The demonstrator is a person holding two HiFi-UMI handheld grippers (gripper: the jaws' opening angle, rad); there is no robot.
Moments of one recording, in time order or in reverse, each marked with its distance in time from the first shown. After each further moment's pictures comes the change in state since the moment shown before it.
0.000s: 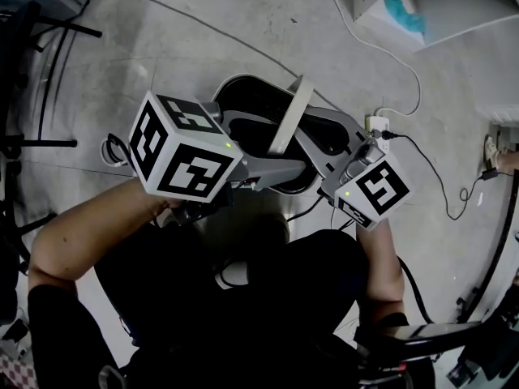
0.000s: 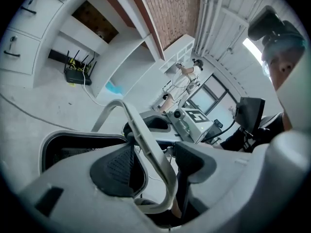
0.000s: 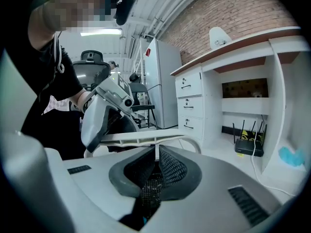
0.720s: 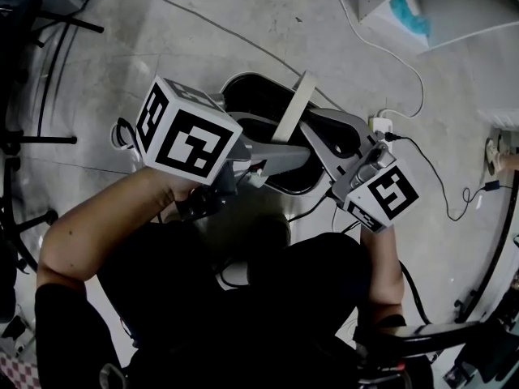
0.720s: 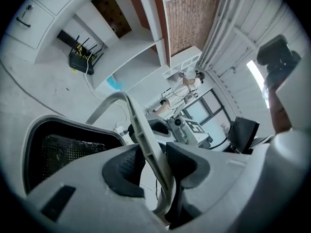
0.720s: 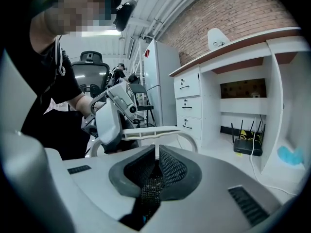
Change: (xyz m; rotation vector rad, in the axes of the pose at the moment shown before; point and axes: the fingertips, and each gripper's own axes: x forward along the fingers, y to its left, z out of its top) left arm 0.002 0.007 0.006 -0.165 -0.047 -0.107; right arm -0.004 -0.002 0.007 0.023 -0.055 0.007
